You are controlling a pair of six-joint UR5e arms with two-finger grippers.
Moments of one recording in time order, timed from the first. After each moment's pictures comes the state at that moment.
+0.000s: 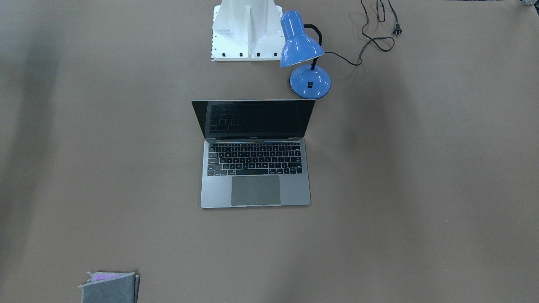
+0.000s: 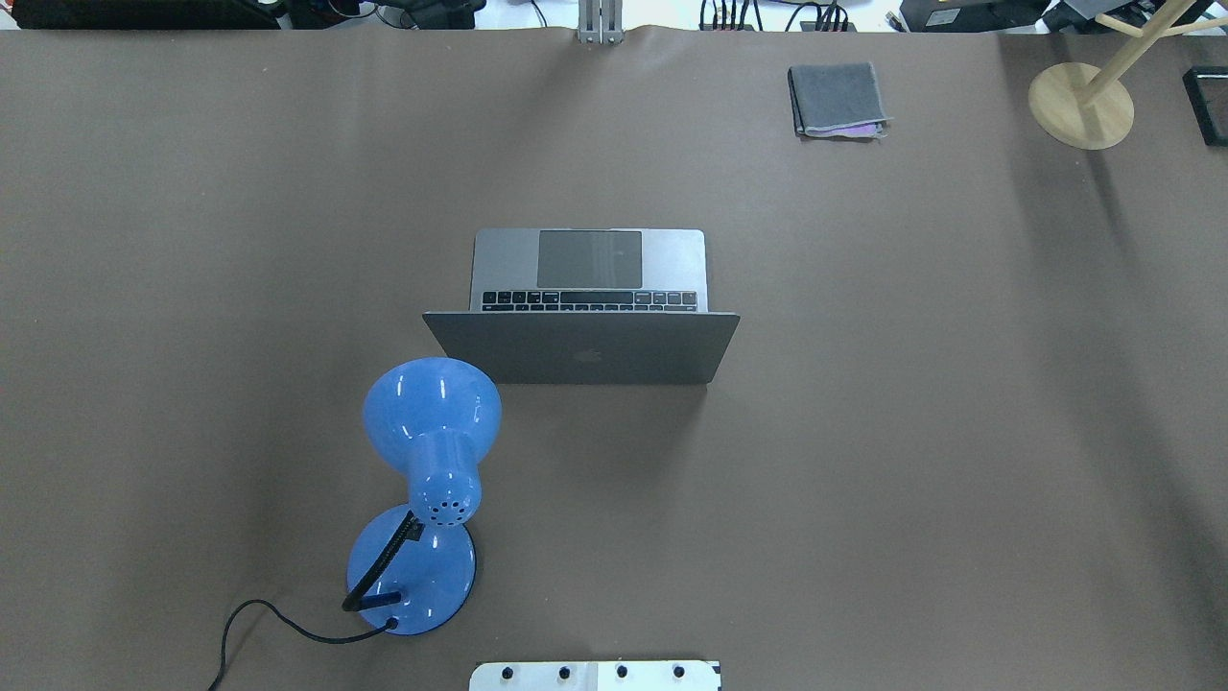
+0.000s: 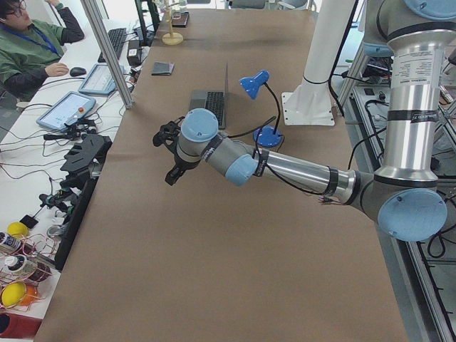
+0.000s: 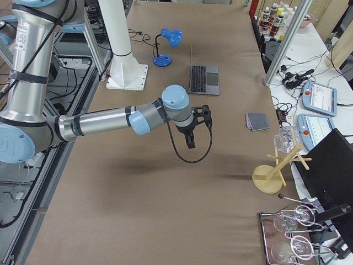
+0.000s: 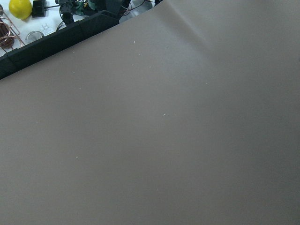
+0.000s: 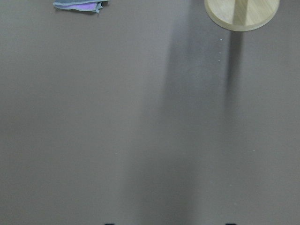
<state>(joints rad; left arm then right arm) -1.45 -1.60 -1.82 -2.04 -2.49 -0.12 1.40 -1.79 2.00 -1.22 2.42 0.37</state>
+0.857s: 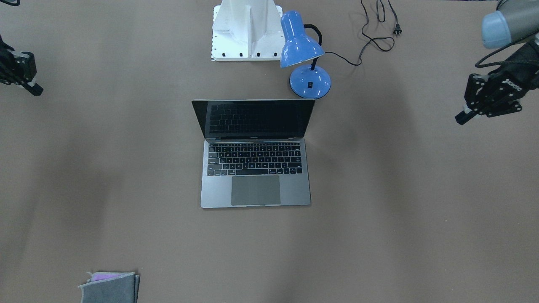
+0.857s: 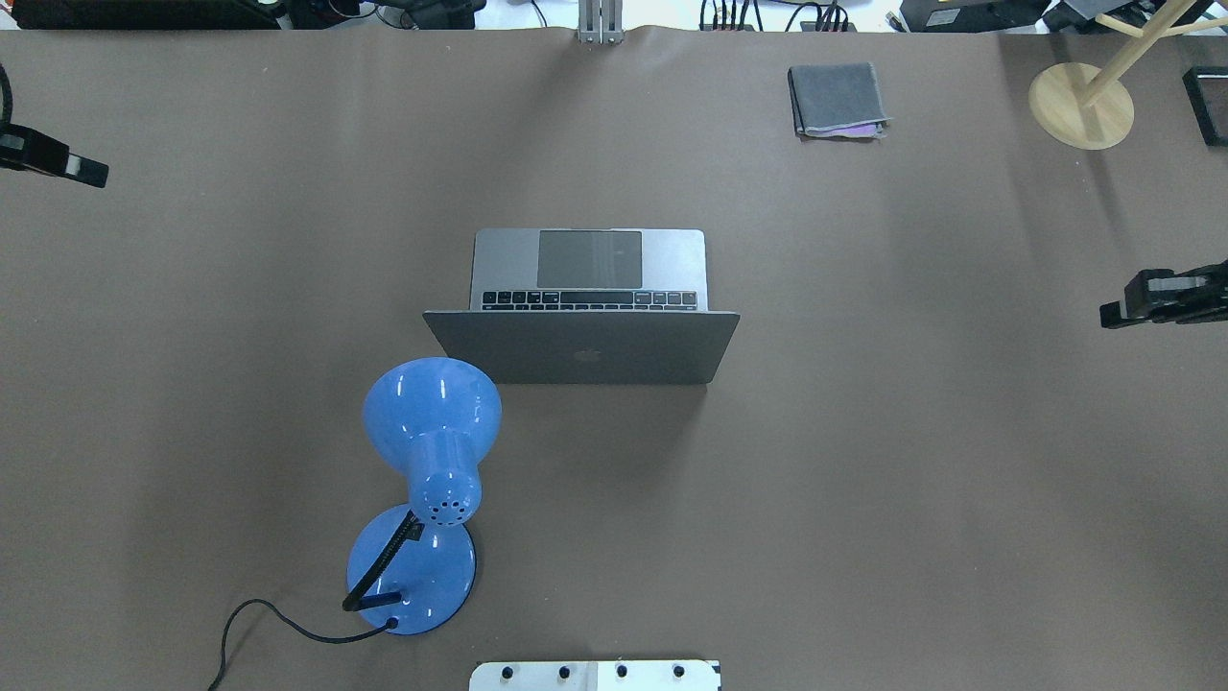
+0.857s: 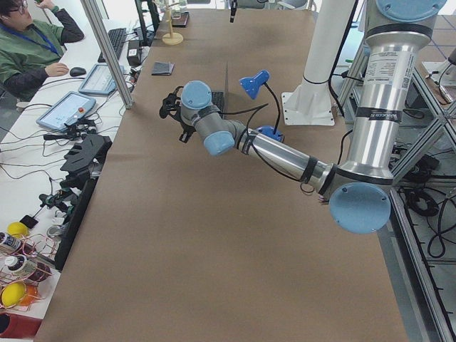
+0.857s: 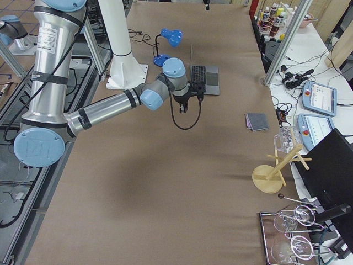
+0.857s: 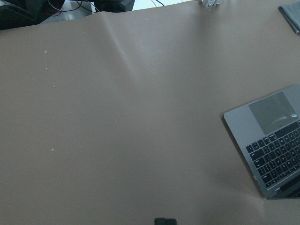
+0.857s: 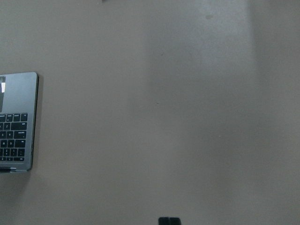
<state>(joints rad) -1.21 -1.72 -1.86 -2.17 -2.48 -0.76 1.05 -1.73 2.17 -1.18 2.26 0.96</state>
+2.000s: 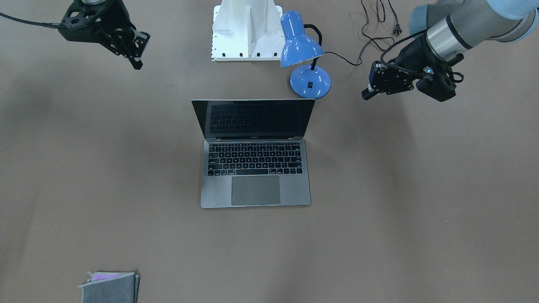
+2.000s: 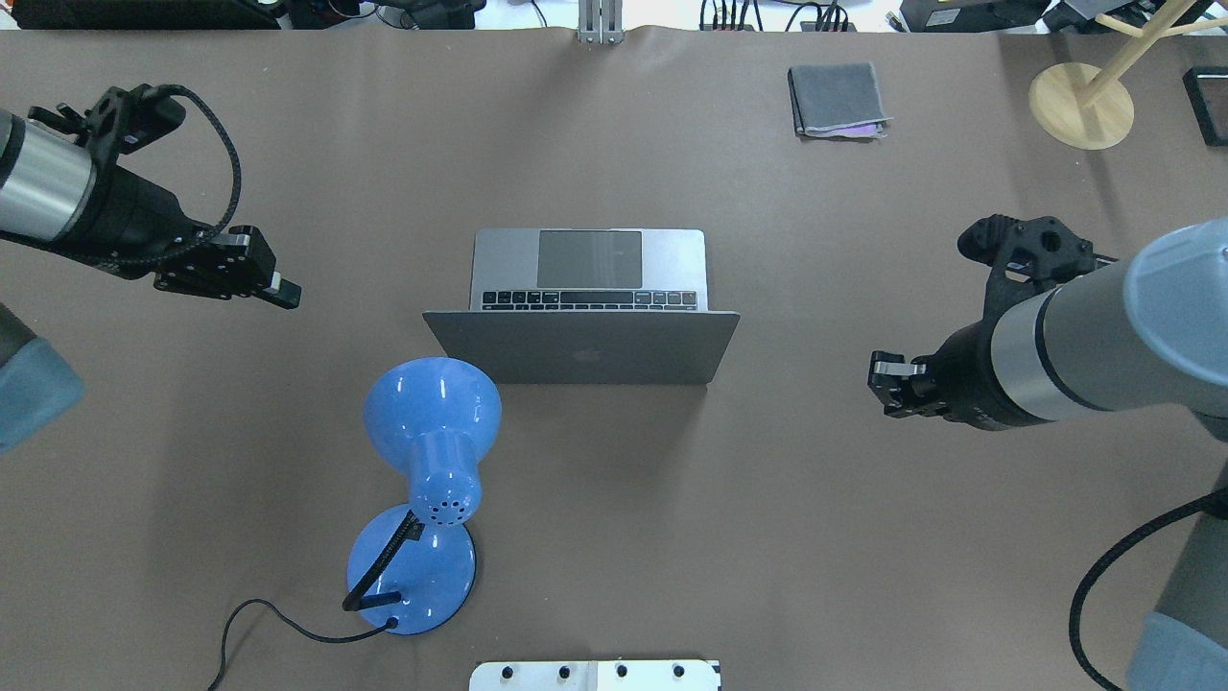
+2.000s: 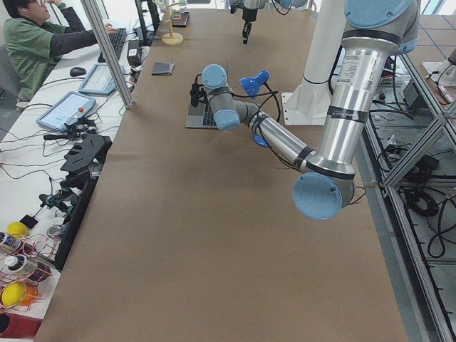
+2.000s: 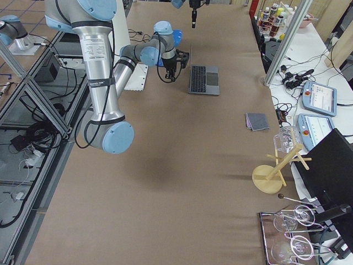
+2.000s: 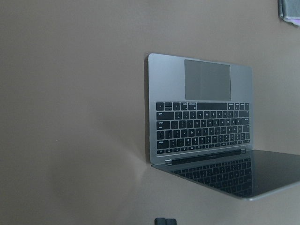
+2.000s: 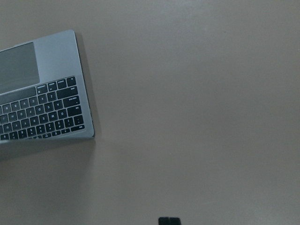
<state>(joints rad) -0.93 -1.79 -1.93 -2.14 -2.44 -1.21 0.57 -1.36 2.39 -1.77 1.88 1.42</state>
